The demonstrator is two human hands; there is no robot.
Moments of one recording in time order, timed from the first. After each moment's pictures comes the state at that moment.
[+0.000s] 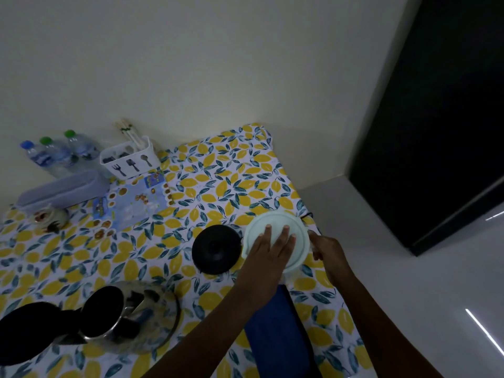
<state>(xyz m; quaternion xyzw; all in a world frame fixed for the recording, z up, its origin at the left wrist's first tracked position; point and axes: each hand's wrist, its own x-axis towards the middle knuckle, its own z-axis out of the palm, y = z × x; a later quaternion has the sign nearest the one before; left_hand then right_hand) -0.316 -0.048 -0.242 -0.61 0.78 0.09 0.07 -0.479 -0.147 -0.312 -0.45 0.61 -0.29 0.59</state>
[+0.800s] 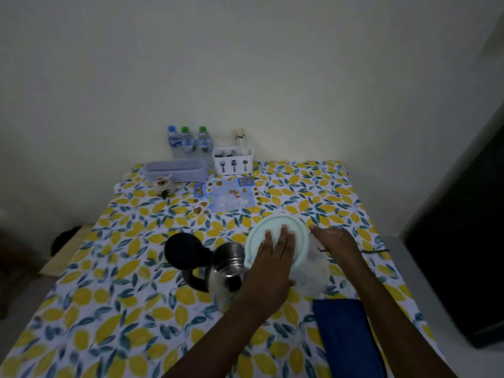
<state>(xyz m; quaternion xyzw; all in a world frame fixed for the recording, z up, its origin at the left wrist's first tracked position) -0.170 0.134 -0.184 -0.75 0.65 0.08 -0.13 -0.287 -0.031 -0.191 -0.69 0.47 -0.27 0.48</state>
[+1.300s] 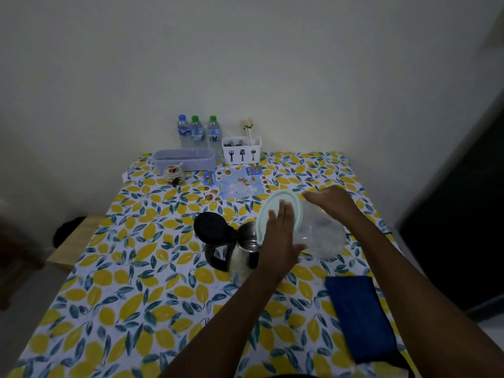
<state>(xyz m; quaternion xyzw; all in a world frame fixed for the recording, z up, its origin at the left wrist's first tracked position) -0.139 0.149 -0.205 -0.73 0.57 0.13 -0.35 -0.226 -0.007 -0.133 -0.81 0.46 -0.17 0.32</state>
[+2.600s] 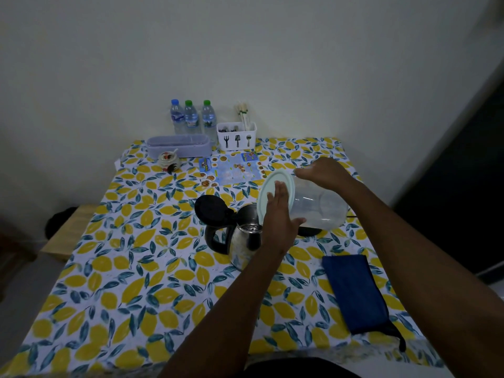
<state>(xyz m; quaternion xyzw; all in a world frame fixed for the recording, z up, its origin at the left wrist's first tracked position) -0.142 0.140 -0.213 -0.74 0.47 0.19 -0.44 -0.206 -0.011 -0.116 -0.87 0.43 -0.08 0.21</state>
